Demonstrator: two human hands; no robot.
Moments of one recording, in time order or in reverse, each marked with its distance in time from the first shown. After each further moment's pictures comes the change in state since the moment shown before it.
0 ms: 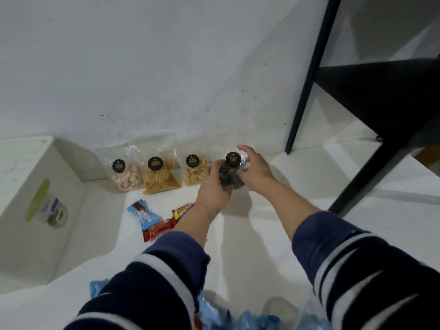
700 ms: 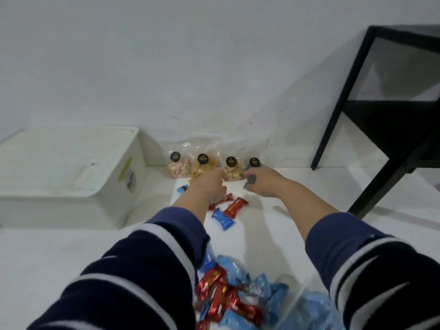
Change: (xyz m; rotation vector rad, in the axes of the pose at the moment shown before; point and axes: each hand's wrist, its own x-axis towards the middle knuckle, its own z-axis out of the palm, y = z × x) left_hand -0.078 0.022 -0.123 0.515 -0.149 -0.180; right_hand -0.102 -0.086 -0.008 -0.634 -0.370 -0.209
